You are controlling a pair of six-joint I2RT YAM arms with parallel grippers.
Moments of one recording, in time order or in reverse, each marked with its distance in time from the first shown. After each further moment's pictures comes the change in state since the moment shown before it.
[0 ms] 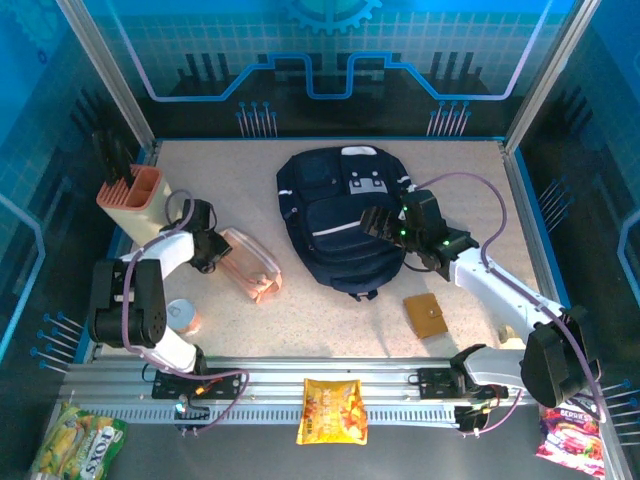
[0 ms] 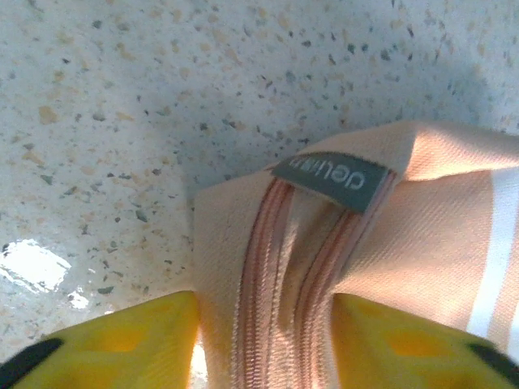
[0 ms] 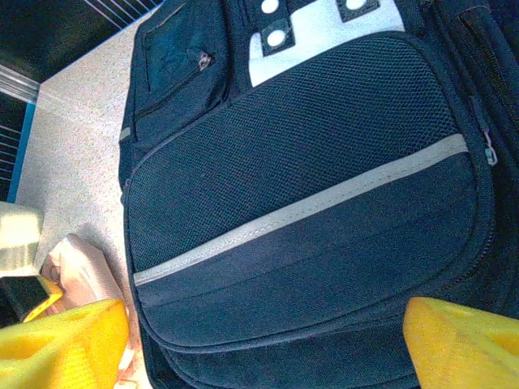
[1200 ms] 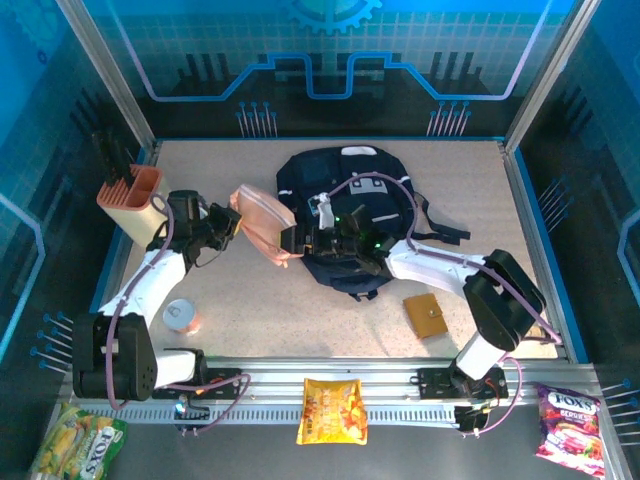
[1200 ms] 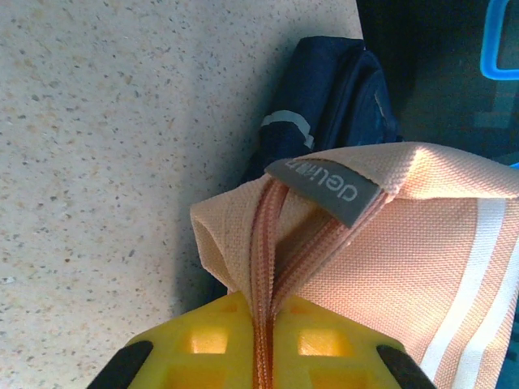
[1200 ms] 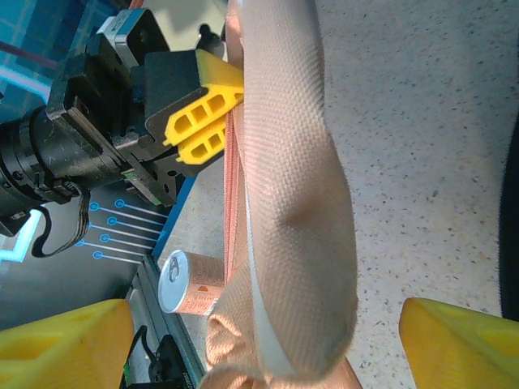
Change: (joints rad) left arm -0.031 -0.301 -0.064 0.303 0.404 -0.406; right arm 0.320 0.394 0.158 0.468 -0.381 0.039
